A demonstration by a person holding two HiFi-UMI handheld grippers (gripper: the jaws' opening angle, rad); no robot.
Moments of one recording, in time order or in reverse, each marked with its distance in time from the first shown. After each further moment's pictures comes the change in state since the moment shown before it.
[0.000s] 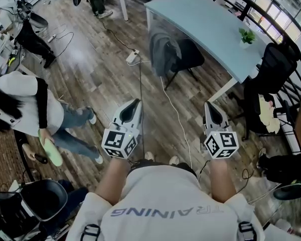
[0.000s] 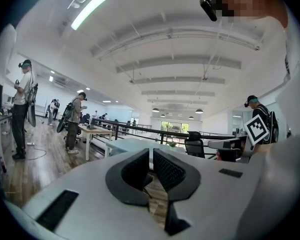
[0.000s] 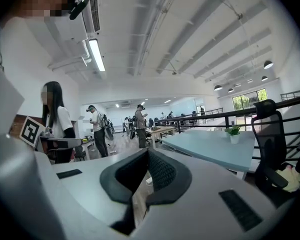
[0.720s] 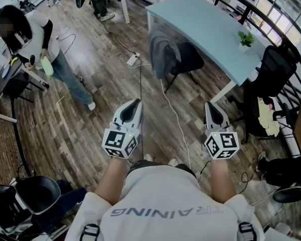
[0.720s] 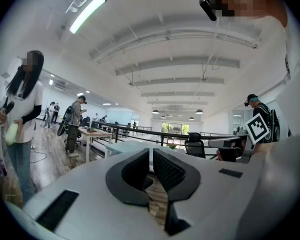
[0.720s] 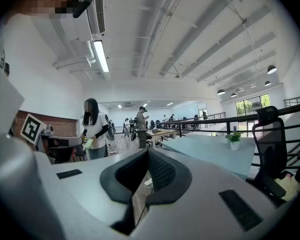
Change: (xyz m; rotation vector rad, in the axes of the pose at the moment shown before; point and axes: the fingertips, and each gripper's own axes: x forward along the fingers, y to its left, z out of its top) left arm -0.002 -0.021 0.007 0.020 -0.022 0.006; right arm -0.017 -0.007 0.012 -0.047 -0.026 0.014
